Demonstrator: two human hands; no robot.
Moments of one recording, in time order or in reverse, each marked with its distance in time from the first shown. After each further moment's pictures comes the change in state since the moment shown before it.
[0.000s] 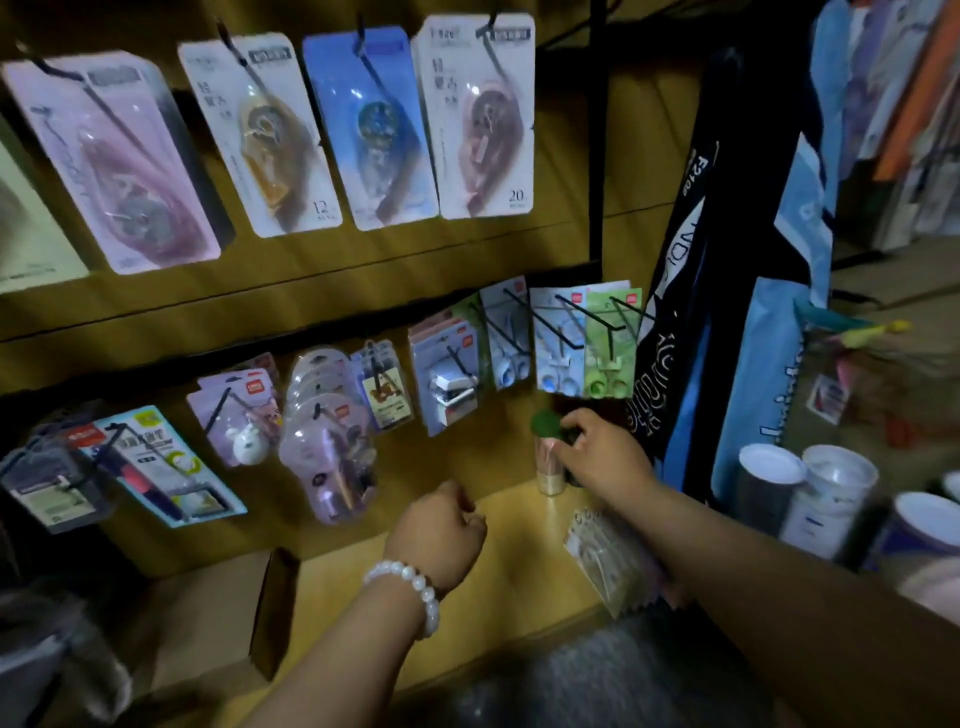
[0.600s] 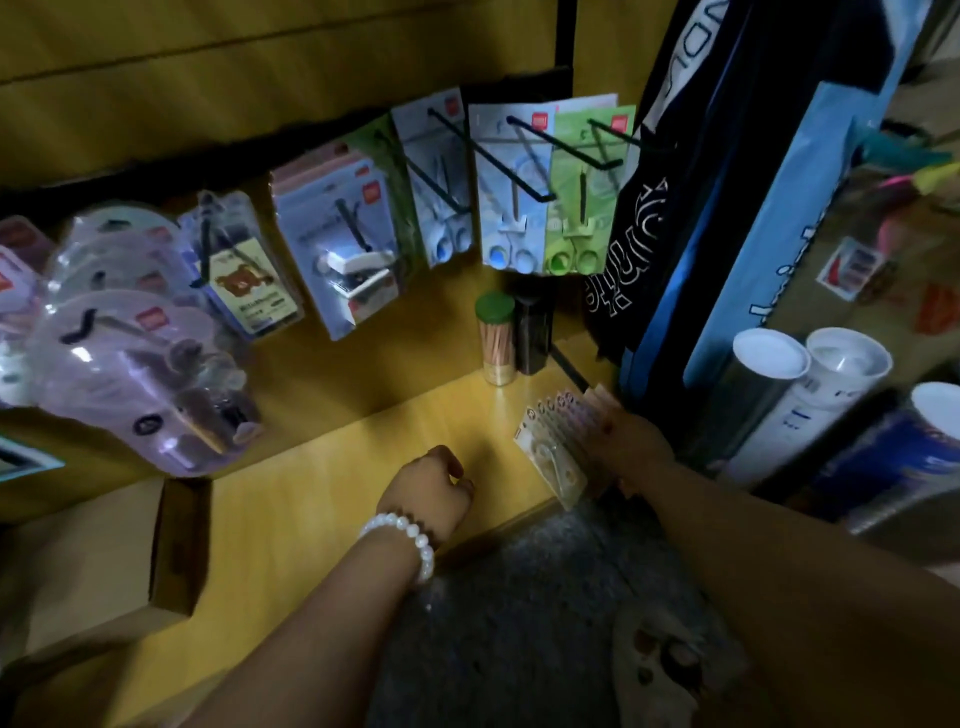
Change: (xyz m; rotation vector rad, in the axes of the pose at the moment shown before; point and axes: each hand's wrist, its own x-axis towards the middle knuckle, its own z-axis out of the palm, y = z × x) left_hand 0.055 -0.030 0.127 -0.021 -0.319 -0.115; right_hand 0.019 0.178 0.085 -0.223 -0.279 0.301
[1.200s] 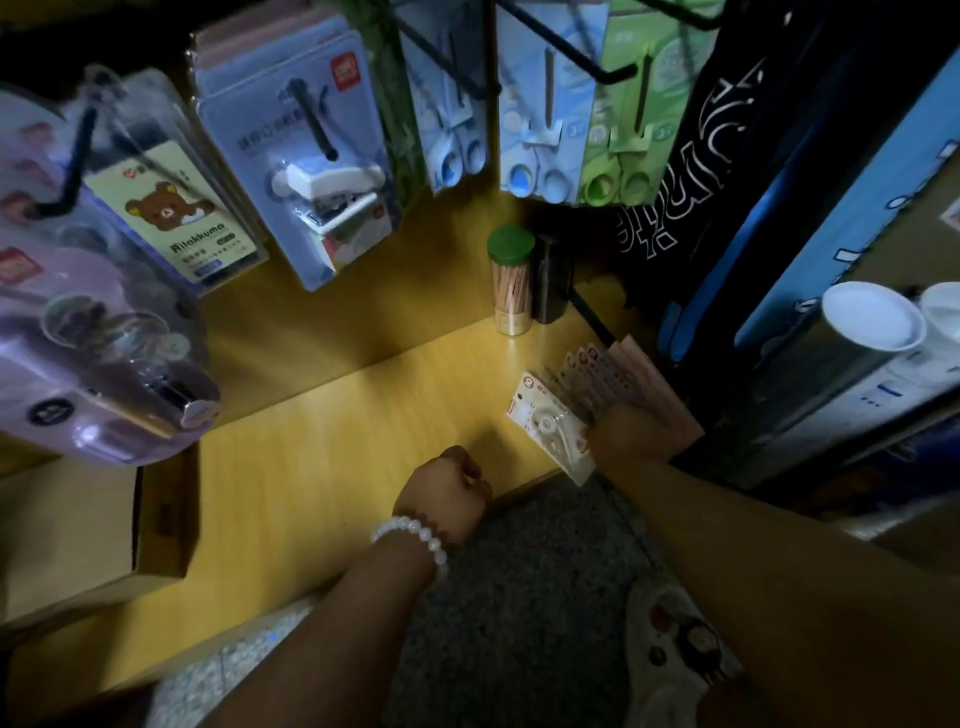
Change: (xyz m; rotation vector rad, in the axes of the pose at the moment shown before) left_hand 0.020 -0.029 0.049 -0.064 -0.135 -0.092; right_hand 0.029 0.000 0.078 -0.241 0.068 0.212
